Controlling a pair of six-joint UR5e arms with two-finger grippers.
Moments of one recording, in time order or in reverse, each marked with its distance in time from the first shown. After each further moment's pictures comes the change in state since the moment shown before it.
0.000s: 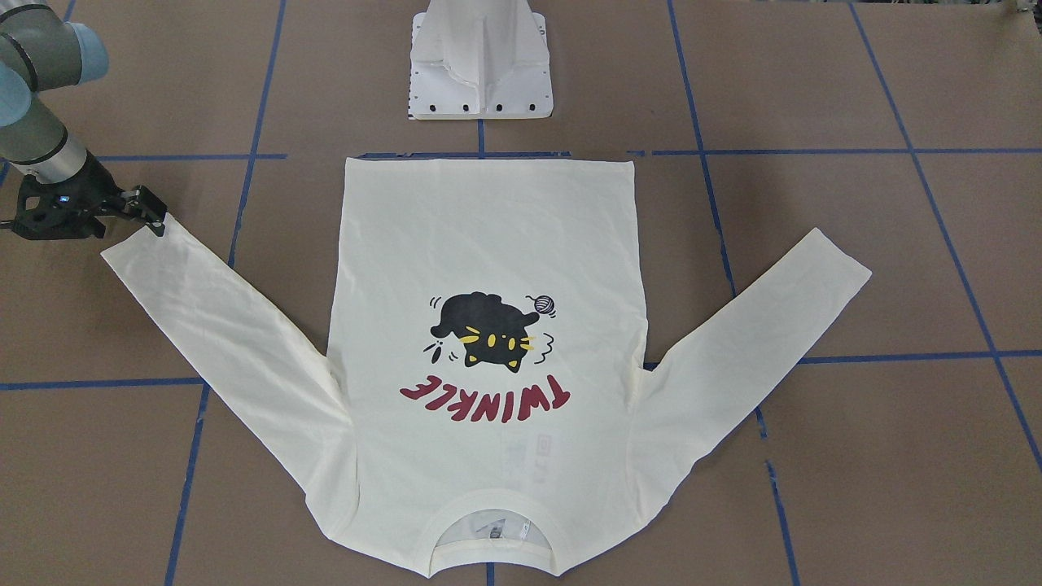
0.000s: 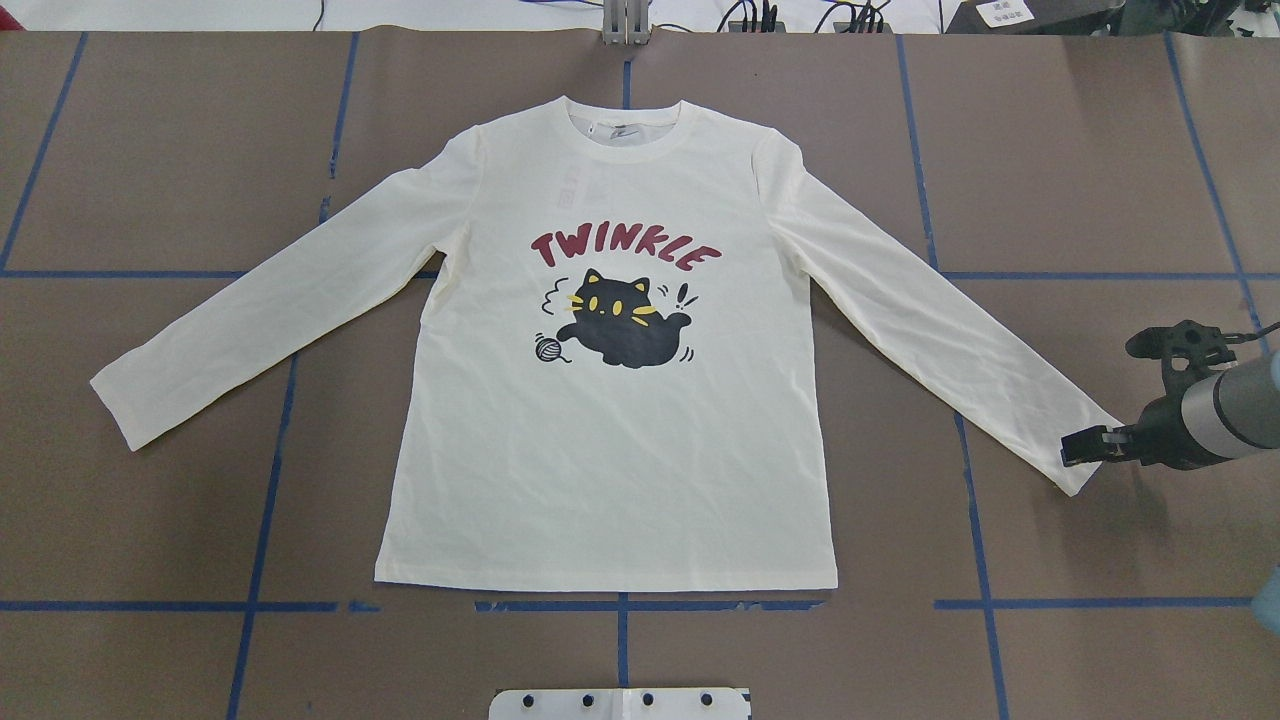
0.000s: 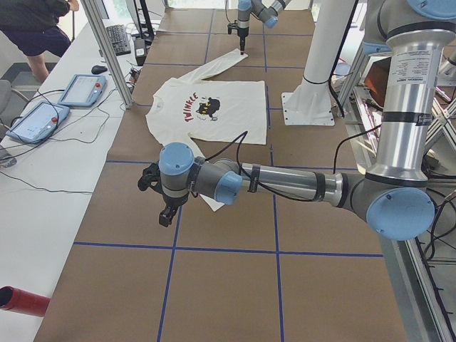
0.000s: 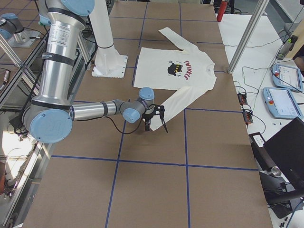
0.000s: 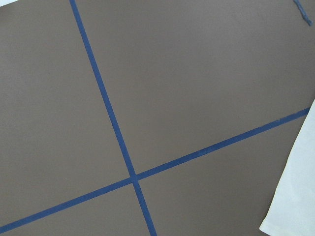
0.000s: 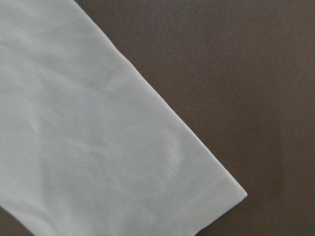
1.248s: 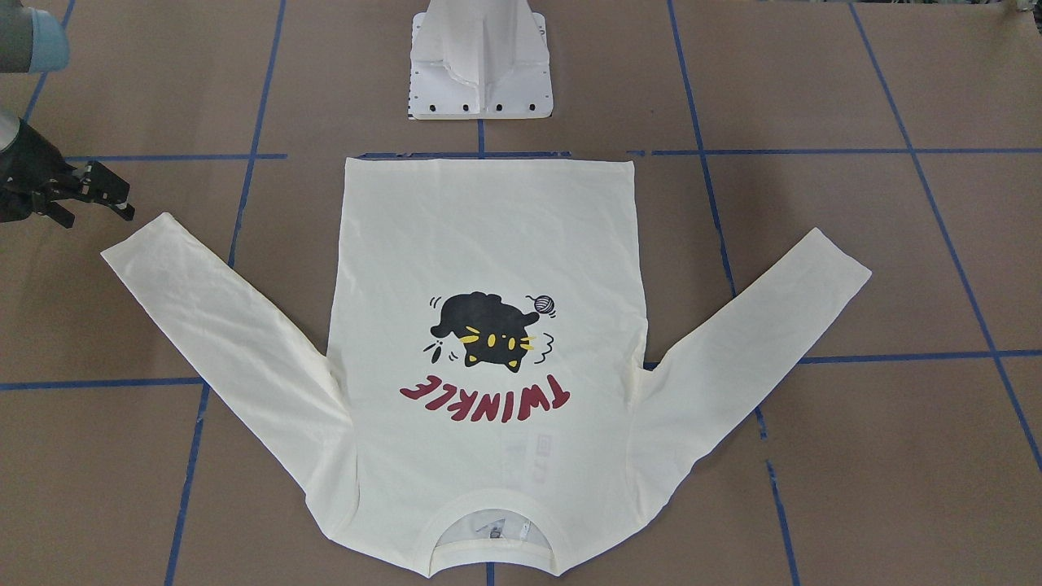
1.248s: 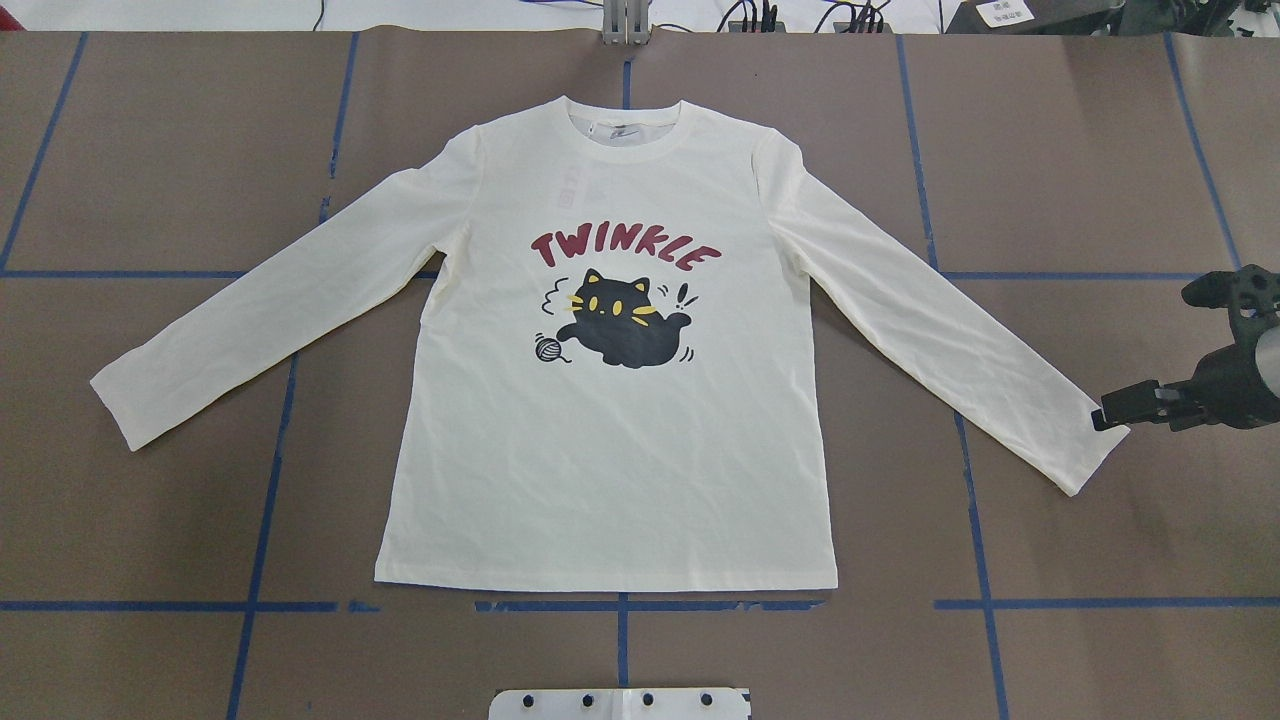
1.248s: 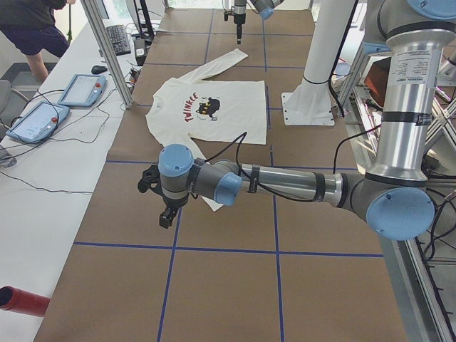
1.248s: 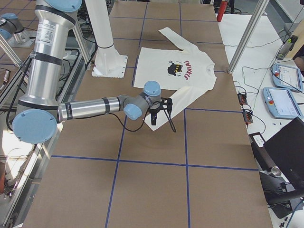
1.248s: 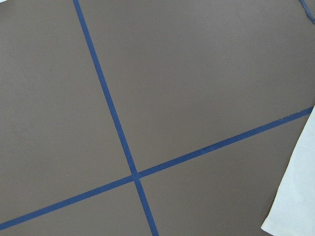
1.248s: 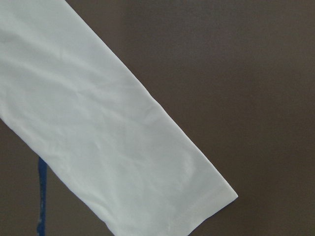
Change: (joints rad) left arm 0.001 0.000 0.009 0.001 0.001 -0.001; right arm 0.142 -0.011 0.090 -0.045 0.132 -0.086
